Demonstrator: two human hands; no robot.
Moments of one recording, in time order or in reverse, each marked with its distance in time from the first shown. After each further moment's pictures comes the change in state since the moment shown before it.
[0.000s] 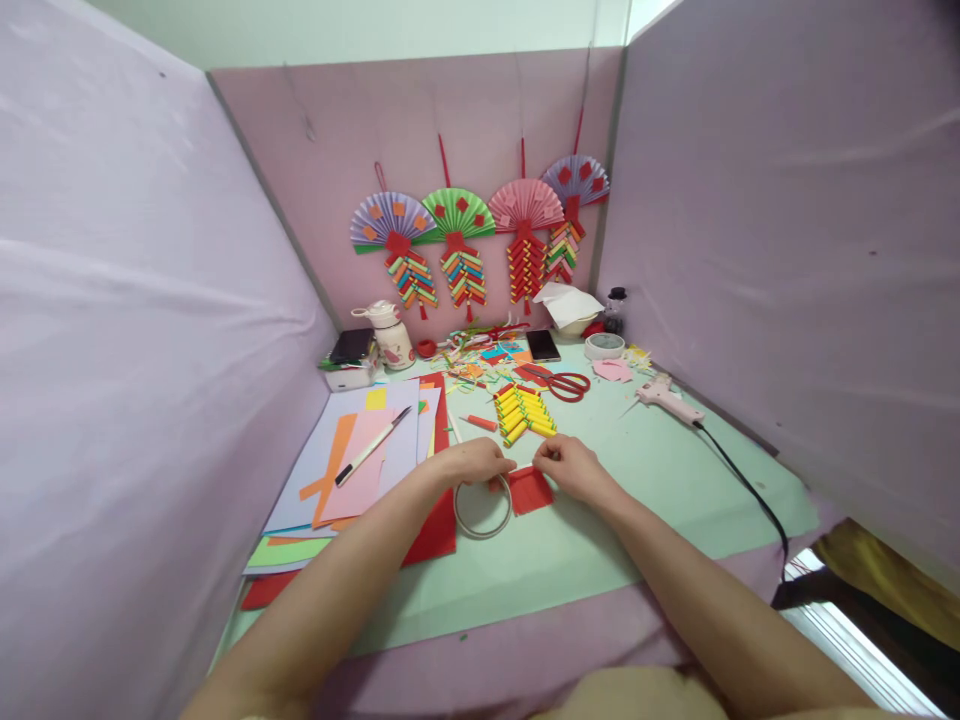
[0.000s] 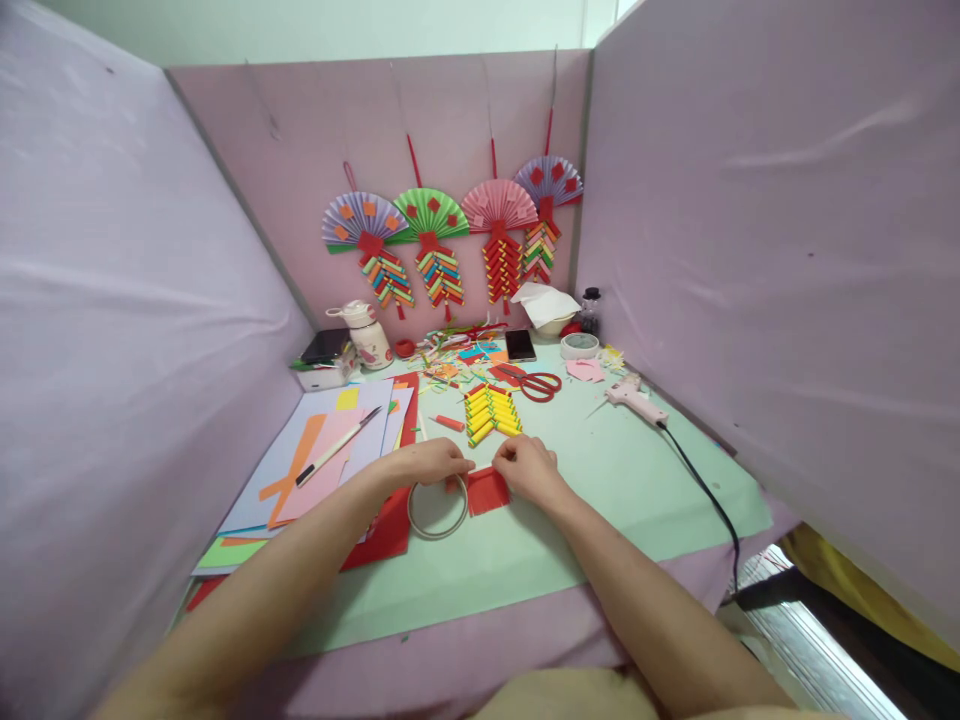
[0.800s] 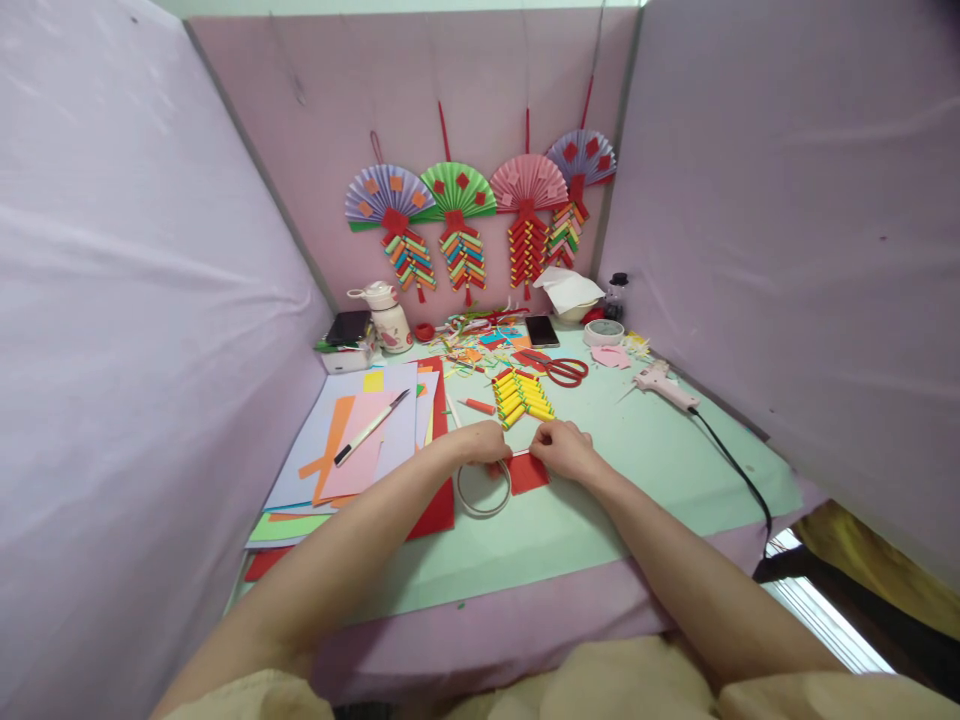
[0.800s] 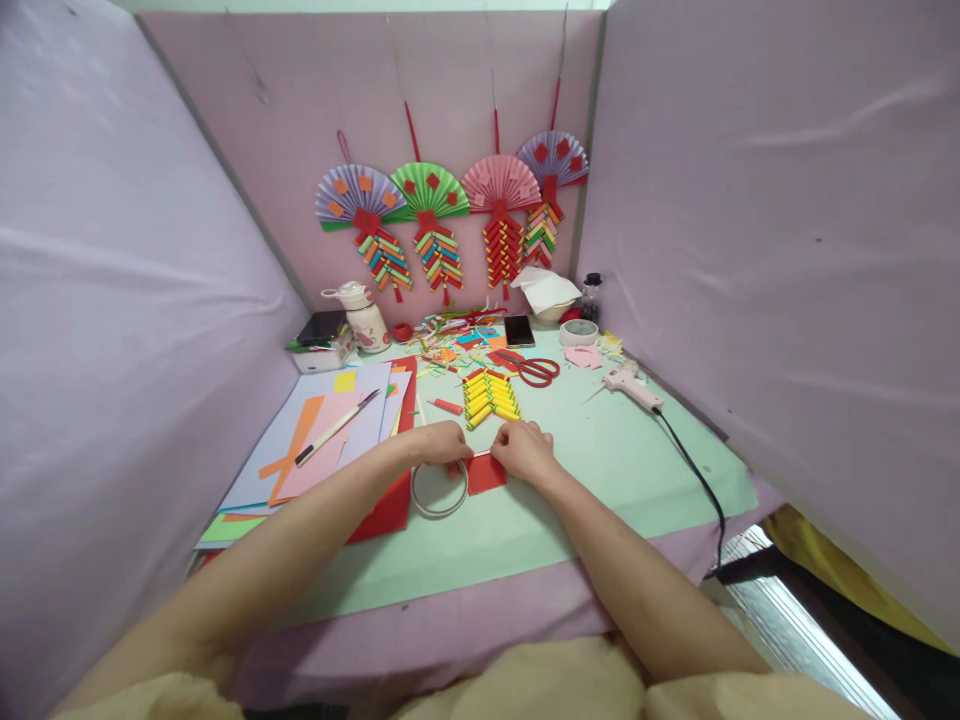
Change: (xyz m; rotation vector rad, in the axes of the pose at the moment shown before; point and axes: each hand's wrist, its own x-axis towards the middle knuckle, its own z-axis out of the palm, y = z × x) left_hand 0.004 0.022 0.001 0.140 -0.029 -0.109; right_hand 0.007 0.000 0.005 -0.222 -0.047 0.056
